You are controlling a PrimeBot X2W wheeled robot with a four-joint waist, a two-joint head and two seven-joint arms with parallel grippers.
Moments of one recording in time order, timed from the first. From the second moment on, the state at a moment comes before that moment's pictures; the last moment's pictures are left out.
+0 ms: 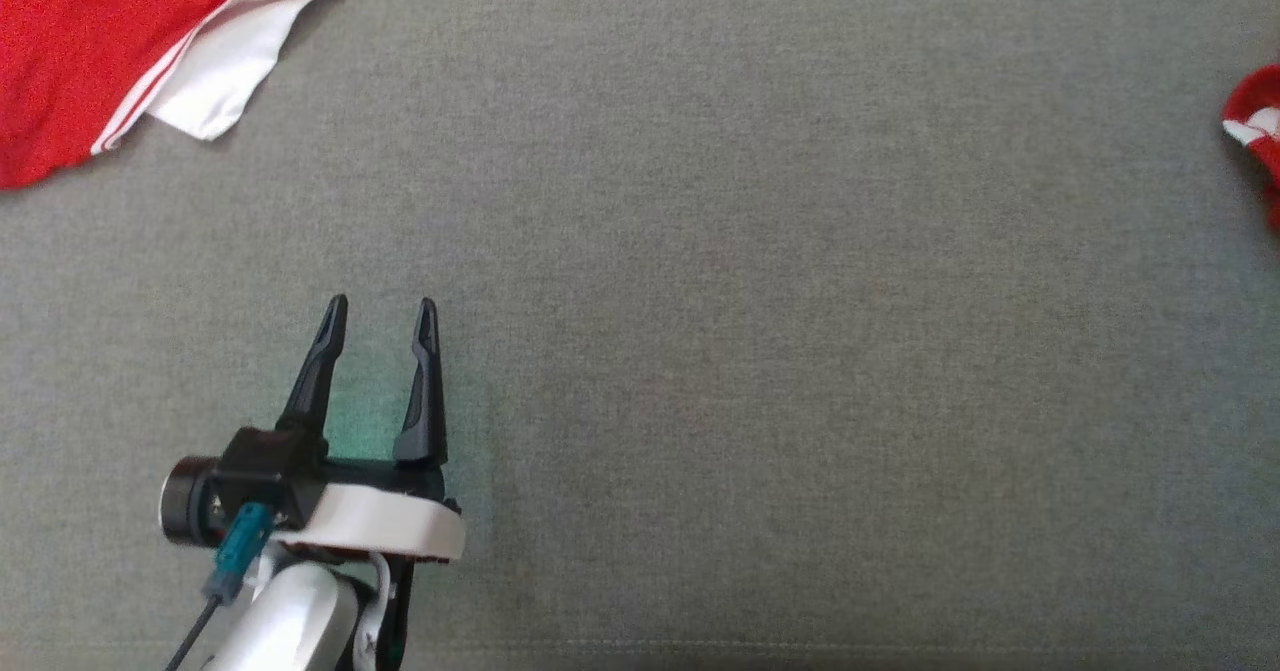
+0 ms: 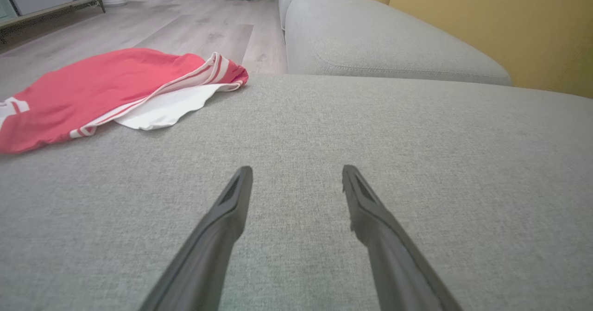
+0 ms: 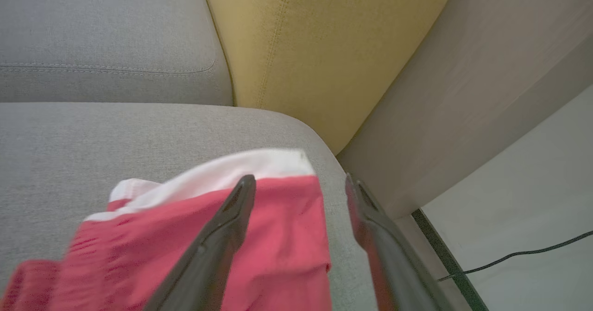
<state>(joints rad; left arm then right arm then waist) -0.17 0.31 -0.48 0.02 -0.46 0.26 -0.15 -0.79 -0.42 -0.50 0.73 -0.27 0.12 0.16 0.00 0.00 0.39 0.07</state>
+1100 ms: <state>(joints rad) 0.05 0.29 -0.47 0.18 -0.59 0.26 -0.20 -0.14 -0.05 -0.09 0.43 0.05 0.12 -0.05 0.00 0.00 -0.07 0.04</state>
